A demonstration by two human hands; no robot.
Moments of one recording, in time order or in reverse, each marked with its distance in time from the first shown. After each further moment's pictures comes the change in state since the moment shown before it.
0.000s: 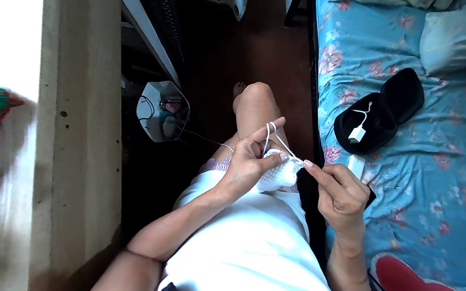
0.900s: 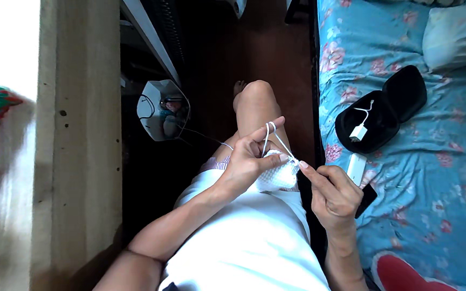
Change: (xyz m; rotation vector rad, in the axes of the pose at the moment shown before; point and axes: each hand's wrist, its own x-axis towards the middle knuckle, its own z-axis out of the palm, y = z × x) left_hand 0.000 -0.001 -0.004 -0.046 -0.003 -0.043; right_hand -0.003 -0.011 0.013 0.031 0.071 0.022
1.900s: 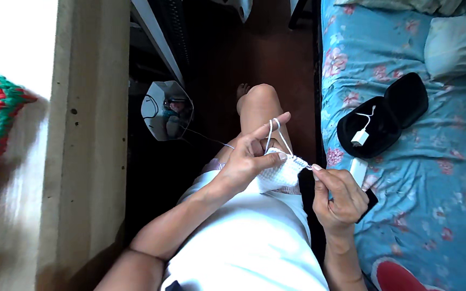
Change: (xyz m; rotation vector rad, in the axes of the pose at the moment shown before) left_hand 0.002 0.009 -0.008 -0.068 -0.103 0.039; right_hand 0.006 -0.001 0.006 -0.013 0.136 -0.072
